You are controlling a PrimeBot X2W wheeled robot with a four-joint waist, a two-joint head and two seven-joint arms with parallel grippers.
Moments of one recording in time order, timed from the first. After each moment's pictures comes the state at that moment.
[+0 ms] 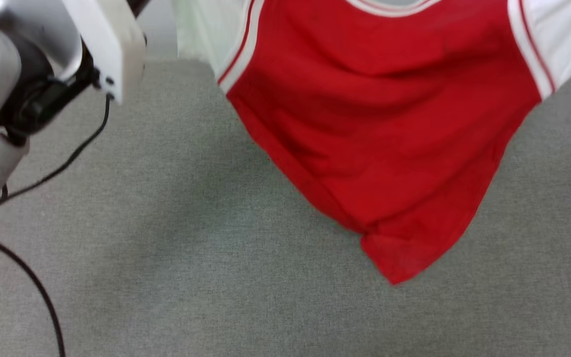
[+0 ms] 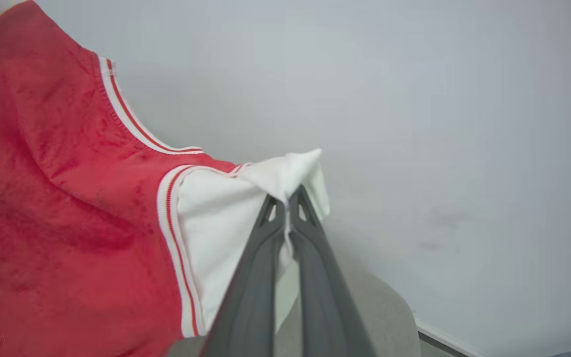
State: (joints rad) left arm -1.24 0.75 -0.86 0.11 -0.85 -0.09 0.30; right arm -0.95 -0.87 0.51 0.14 0.76 0.13 0.38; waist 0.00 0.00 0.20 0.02
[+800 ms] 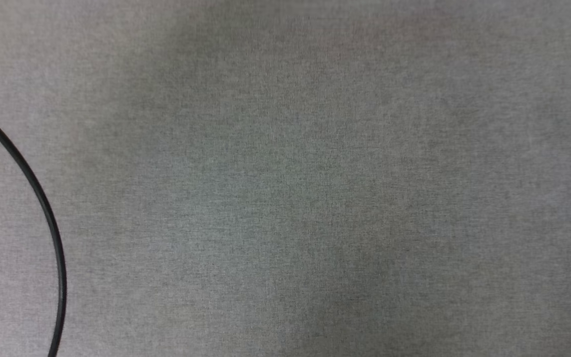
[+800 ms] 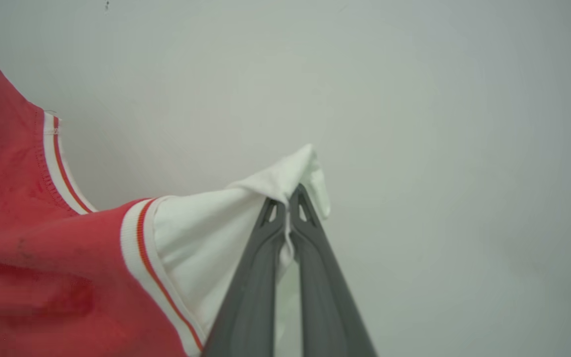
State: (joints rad) left arm -1.82 0.51 -0.77 0.60 -0.69 -0.11 0.03; right arm -1.79 -0.60 0.58 0.61 0.42 0.13 0.25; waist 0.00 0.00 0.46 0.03
